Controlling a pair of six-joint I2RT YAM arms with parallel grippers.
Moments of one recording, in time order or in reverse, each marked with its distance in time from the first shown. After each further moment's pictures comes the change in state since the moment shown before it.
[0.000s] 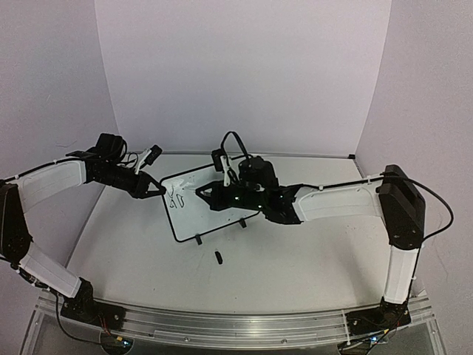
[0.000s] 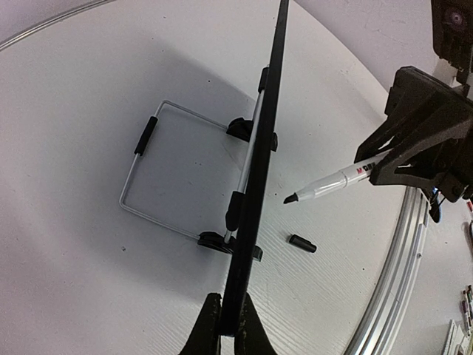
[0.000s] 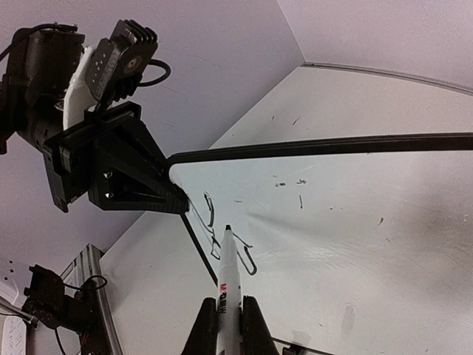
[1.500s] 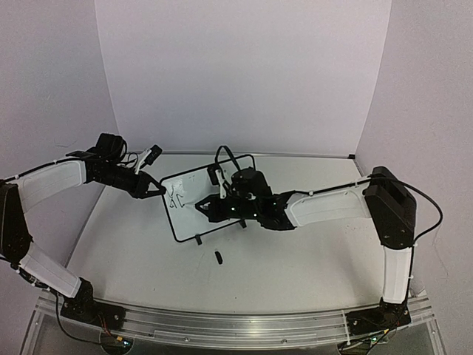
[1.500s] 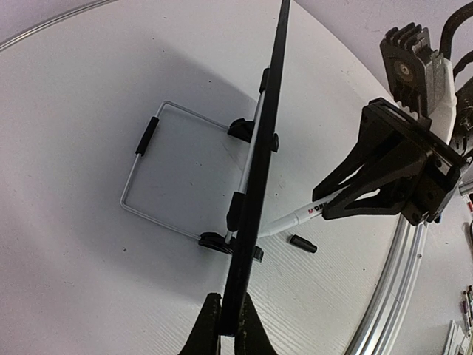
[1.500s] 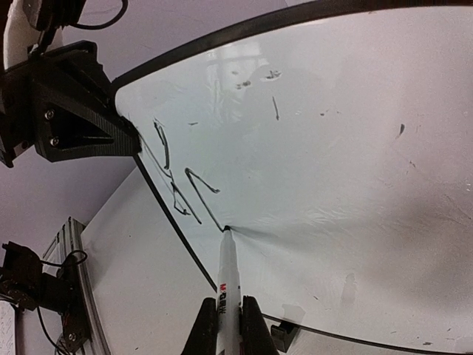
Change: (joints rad) left arm 0.000 0.000 0.000 0.001 -0.001 0.000; right arm 0.009 0.070 0.000 -0.038 -0.004 0.005
